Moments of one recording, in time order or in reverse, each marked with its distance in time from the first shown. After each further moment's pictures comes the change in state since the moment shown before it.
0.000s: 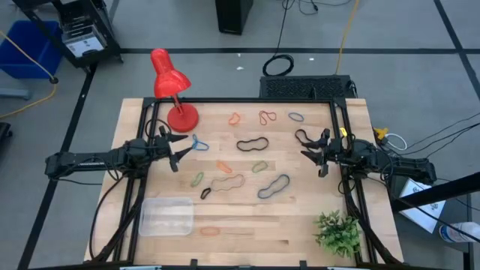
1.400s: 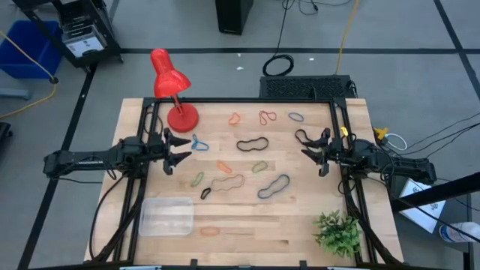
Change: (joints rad) left arm -0.011 0.067 0.097 0.070 0.216 -0.247; right arm 0.000 0.000 0.000 0.031 0.035 0.026
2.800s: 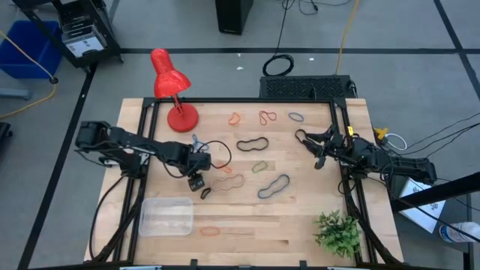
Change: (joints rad) left arm -0.142 1.212 0.653 -0.875 0.056 -0.348; right arm 0.000 0.010 0.000 -0.001 0.206 -0.034
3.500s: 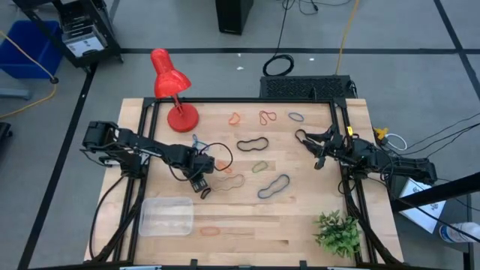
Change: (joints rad) left arm -0.026 0.111 0.004 0.038 -0.009 -0.060; right arm 0.000 0.002 0.000 -0.003 0.001 -0.039
